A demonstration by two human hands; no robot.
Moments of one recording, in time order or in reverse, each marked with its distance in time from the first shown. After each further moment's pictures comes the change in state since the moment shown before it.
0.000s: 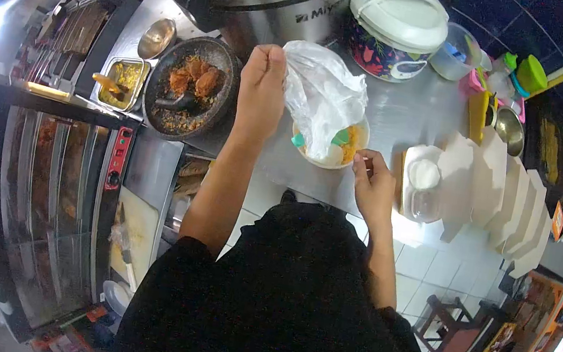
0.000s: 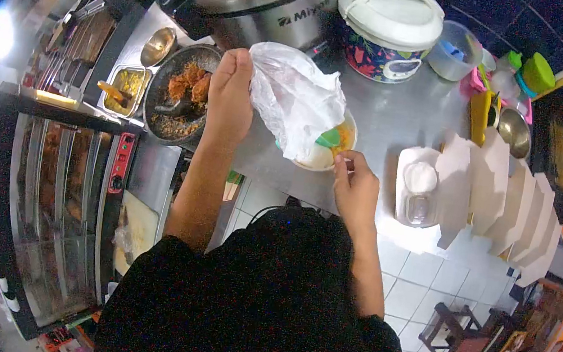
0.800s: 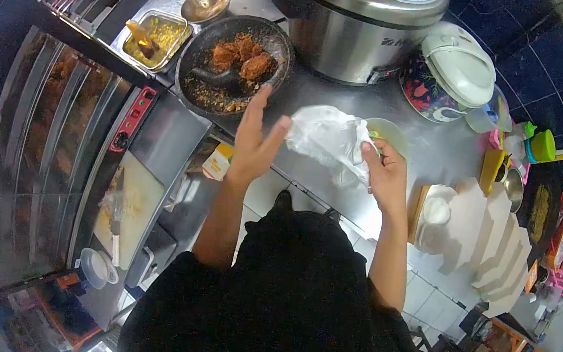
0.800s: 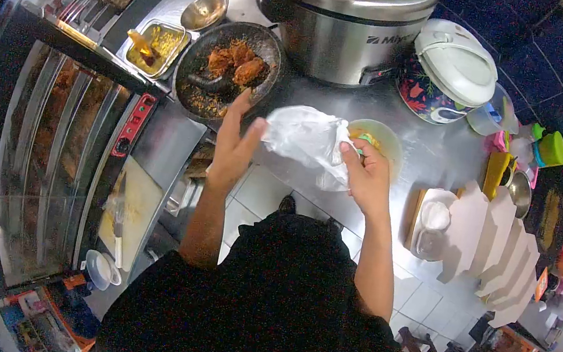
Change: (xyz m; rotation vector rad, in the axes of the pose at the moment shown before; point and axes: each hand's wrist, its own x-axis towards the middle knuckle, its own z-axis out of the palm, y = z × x) left_hand -0.069 -0.047 -0.148 0.549 0.271 0.239; right_hand 0.034 -0.074 0.061 0.263 -0.424 0.159
